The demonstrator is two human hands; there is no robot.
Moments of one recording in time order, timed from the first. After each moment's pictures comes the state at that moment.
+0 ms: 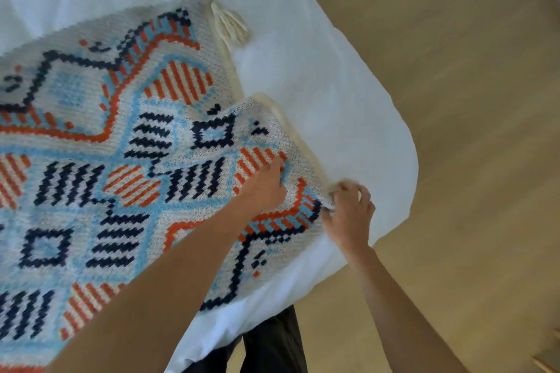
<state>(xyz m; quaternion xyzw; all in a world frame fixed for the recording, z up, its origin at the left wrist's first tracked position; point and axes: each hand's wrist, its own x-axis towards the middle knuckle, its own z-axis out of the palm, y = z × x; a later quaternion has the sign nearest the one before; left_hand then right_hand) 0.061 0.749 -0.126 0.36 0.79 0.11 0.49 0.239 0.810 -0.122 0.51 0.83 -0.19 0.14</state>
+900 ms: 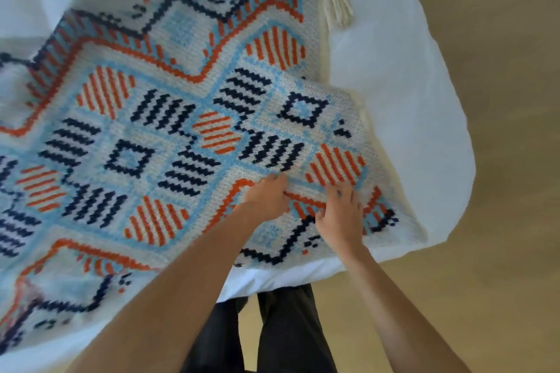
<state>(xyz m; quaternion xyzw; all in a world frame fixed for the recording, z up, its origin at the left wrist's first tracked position) 0.056 0.624 -0.114 0.29 0.83 0.08 0.47 0.189 0.729 -0.116 0.33 0.91 -0.15 0.18</state>
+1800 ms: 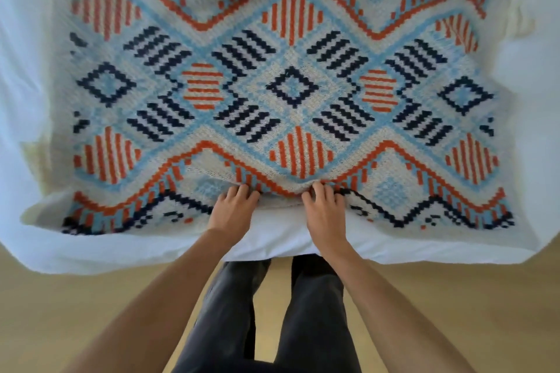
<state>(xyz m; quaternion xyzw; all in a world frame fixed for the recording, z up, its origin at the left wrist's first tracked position) 0.093 0.235 -0.128 0.26 0.91 0.02 0.32 0.155 0.424 -0.142 0.03 0.99 0.01 0.16</state>
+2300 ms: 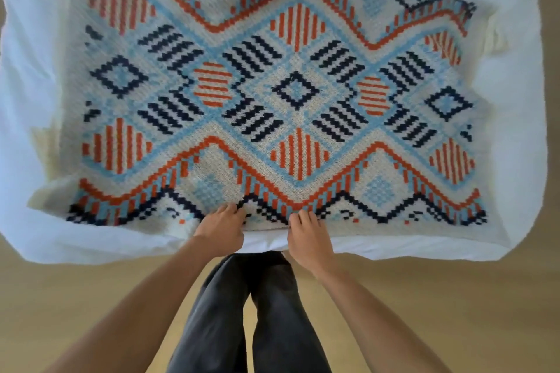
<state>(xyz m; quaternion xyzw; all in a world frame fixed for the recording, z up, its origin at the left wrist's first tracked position) 0.121 0.193 -0.117 0.24 0.86 0.05 0.45 0.202 0.384 -0.114 0.02 0.96 -0.10 0.26</state>
